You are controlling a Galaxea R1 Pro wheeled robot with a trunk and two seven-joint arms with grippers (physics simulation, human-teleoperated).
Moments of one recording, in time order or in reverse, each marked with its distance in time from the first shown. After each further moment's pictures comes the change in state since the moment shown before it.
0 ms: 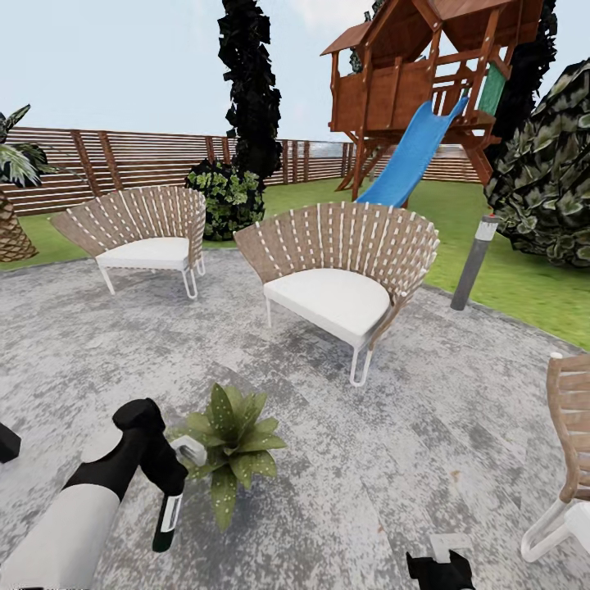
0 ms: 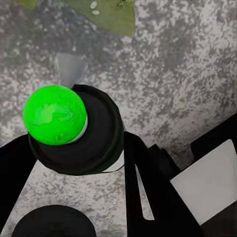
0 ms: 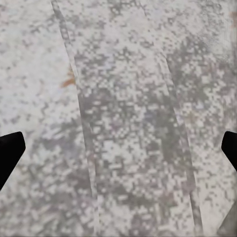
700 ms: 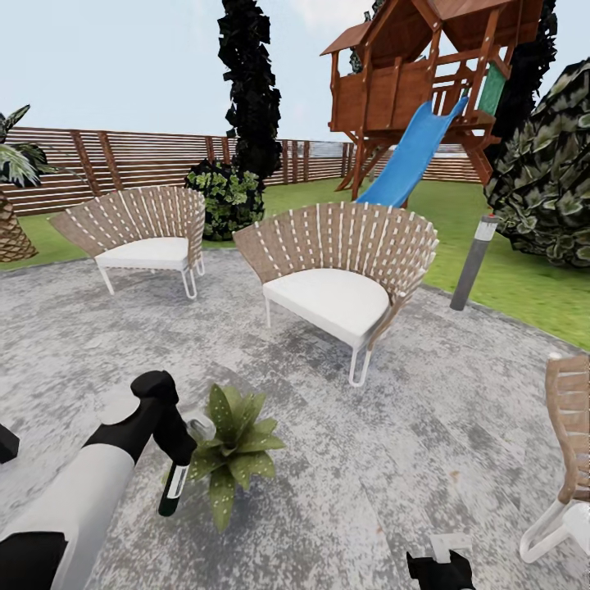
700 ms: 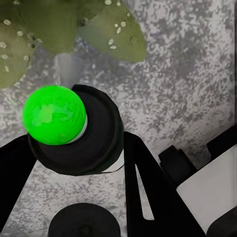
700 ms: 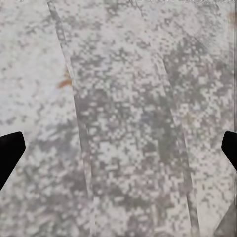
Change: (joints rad) left arm -0.149 -0.006 -0.105 0.103 -0.006 0.003 0.000; right arm 0.000 0.000 0.000 0.000 -0.001 -0.001 0.000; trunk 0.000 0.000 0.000
